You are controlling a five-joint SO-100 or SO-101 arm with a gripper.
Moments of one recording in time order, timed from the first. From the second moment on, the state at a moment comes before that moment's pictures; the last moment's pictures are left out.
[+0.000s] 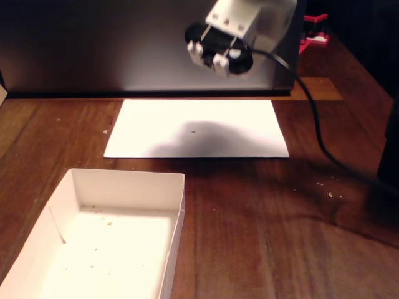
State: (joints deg) arm 29.1 100.0 101.2 67.3 0.1
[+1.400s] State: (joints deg) arm -11.5 91.1 82.7 61.0 -3.1
